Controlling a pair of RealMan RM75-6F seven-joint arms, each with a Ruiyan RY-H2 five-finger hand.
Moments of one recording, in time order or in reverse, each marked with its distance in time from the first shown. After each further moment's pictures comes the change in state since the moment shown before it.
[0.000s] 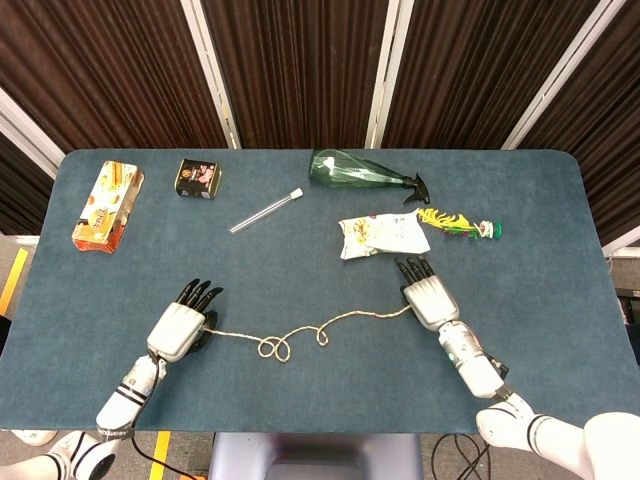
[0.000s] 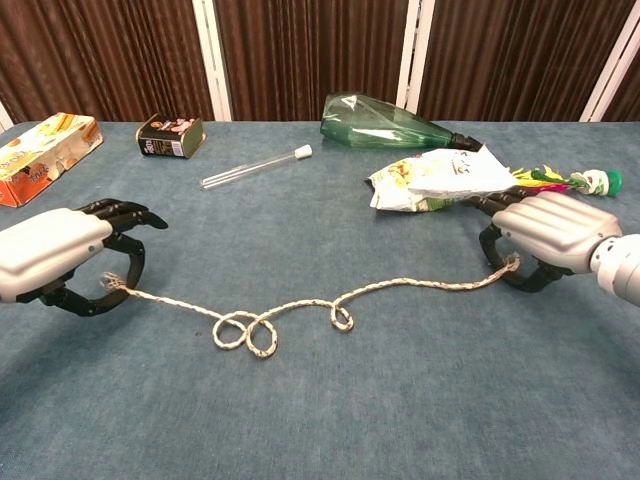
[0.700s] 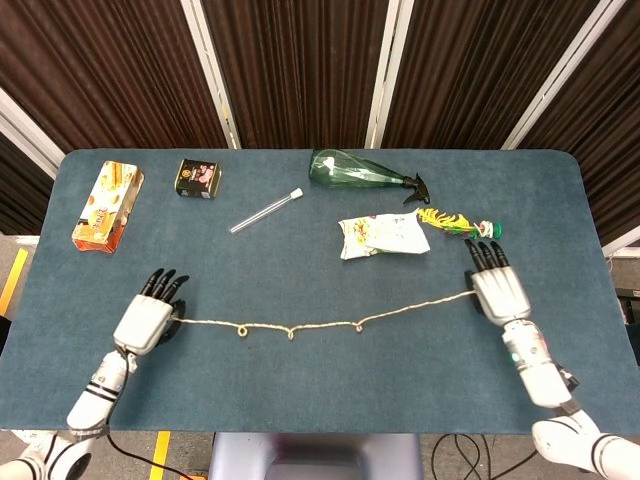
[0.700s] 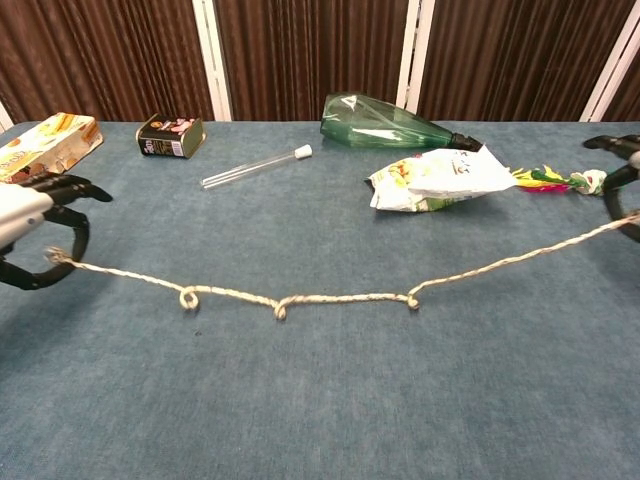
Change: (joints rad) left arm 0.043 0.088 -0.014 0.013 -0.035 0.044 -0.010; right arm -0.134 0.246 -0.001 -0.132 0.037 0.148 0.117
